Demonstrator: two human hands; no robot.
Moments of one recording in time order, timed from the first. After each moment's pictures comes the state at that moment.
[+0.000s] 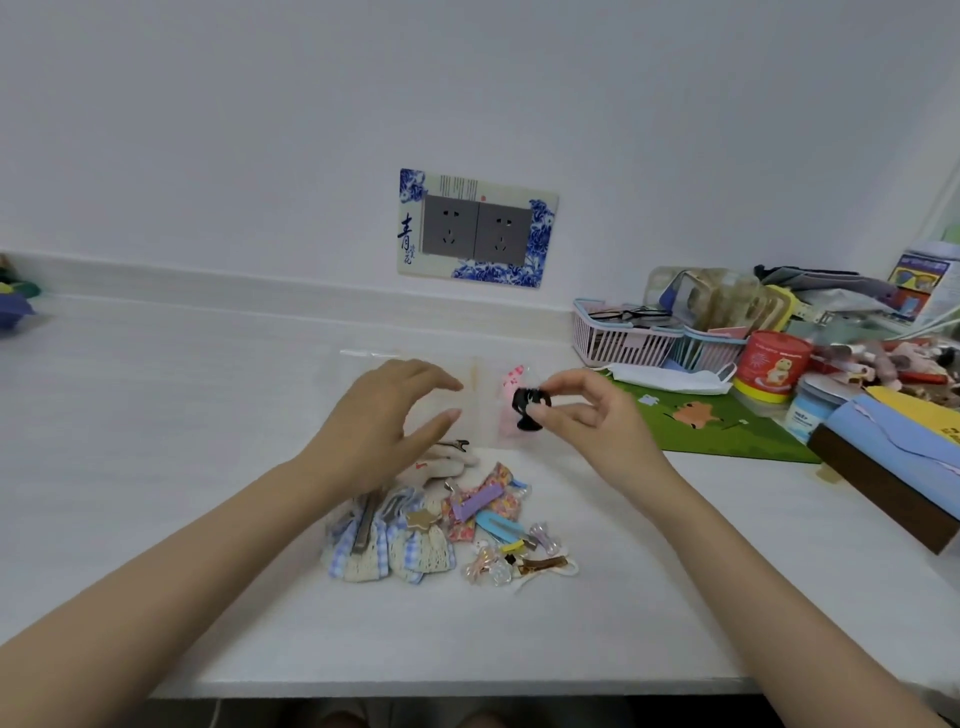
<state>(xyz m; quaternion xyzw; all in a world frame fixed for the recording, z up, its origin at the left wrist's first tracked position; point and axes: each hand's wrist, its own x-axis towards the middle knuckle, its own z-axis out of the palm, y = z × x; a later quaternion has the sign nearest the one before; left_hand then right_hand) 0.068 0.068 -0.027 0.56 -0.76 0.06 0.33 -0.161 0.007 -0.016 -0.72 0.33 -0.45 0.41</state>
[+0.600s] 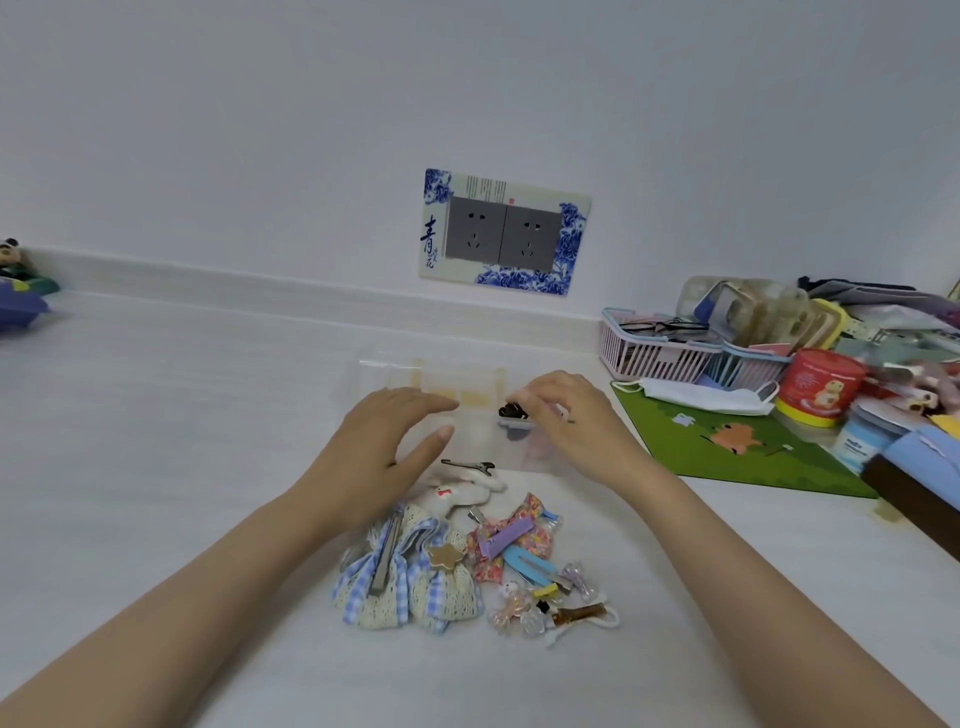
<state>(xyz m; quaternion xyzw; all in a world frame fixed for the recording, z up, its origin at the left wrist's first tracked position) 0.090 0.064 -0.045 0.57 -0.73 -0.01 0.37 -0.115 -0.046 -0.018 -0.86 0.38 -0.30 0.15</state>
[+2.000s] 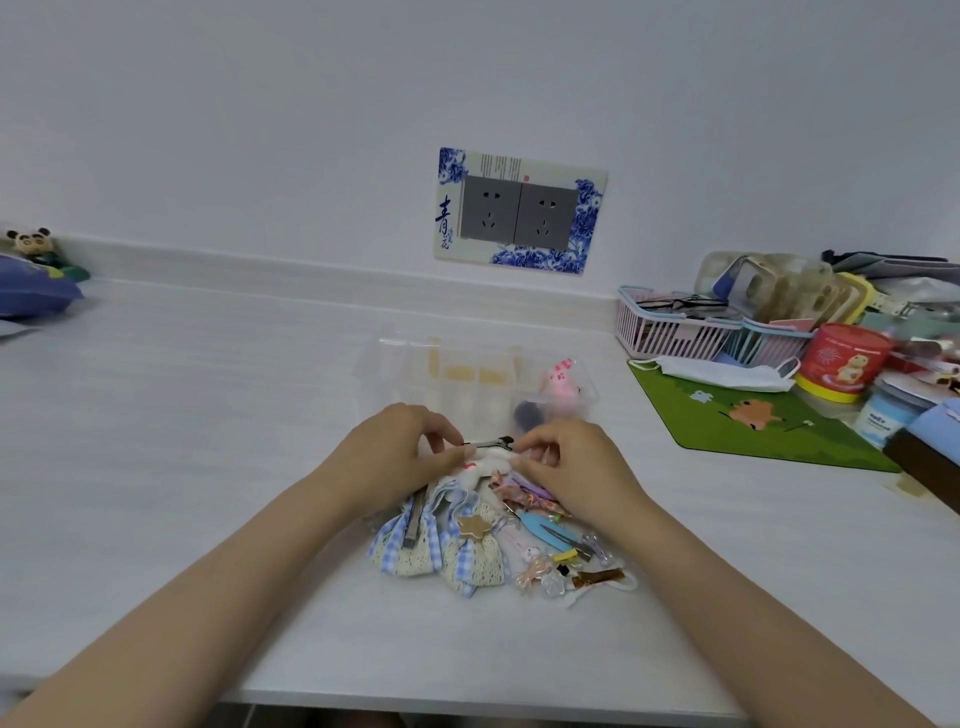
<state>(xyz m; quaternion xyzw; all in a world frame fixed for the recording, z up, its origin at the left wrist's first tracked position) 0.088 0.073 -0.046 0.67 -0.69 -0.12 0.27 -0.107 0.005 -0.053 -0.84 0.45 -0.26 0.17</state>
